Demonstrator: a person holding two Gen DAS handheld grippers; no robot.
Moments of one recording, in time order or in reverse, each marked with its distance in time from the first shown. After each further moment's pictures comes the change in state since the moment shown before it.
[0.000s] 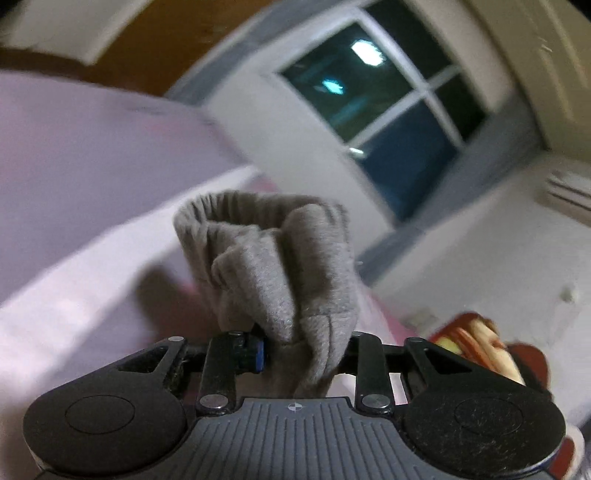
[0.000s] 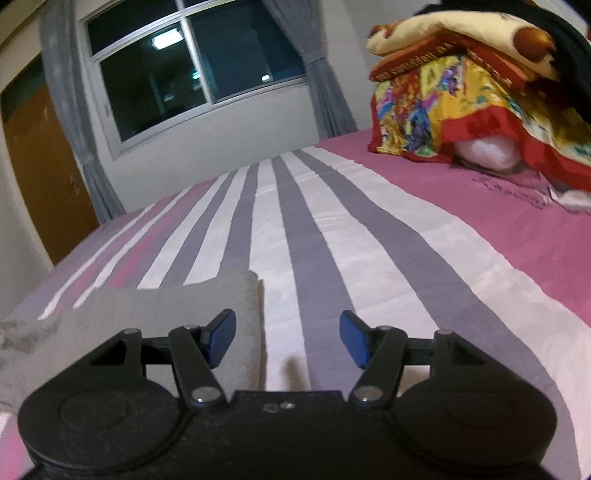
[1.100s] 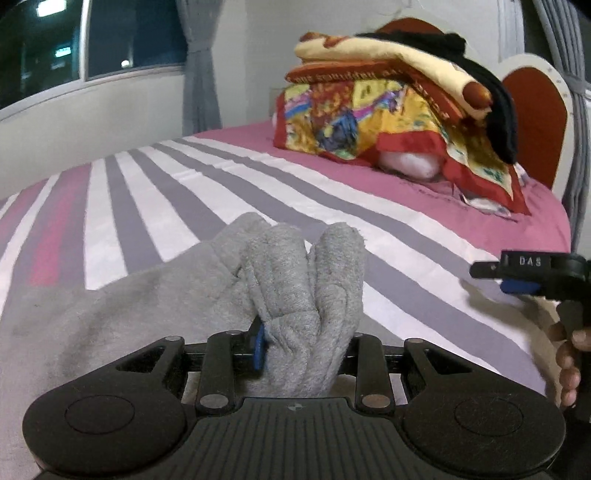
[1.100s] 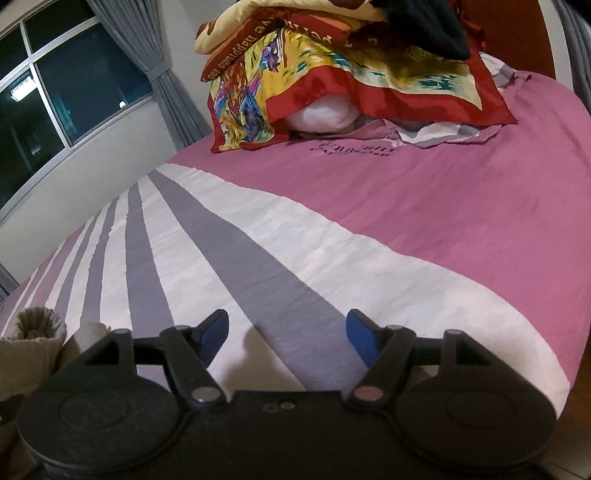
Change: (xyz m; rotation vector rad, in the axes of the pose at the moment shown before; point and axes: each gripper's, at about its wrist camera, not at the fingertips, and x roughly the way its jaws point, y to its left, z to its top) left arm 0.105 -0.283 -0.240 0.967 0.483 -0.151; right arm 0.007 -0.073 -0.003 0.293 -0.014 -0.366
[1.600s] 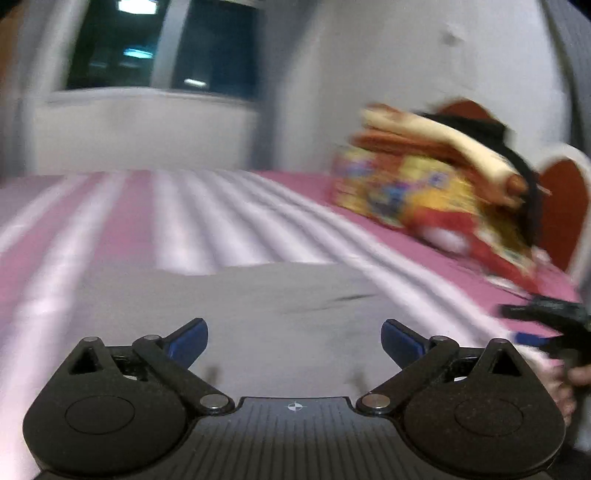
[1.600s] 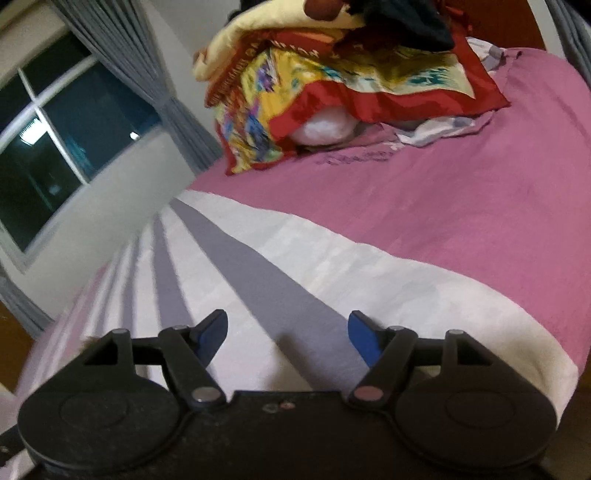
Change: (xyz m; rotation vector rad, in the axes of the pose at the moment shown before) left arm -0.110 0.041 -0.056 -0.258 -0.215 0.160; right arm -0.031 -0.018 0.004 0.108 -0.053 0.162
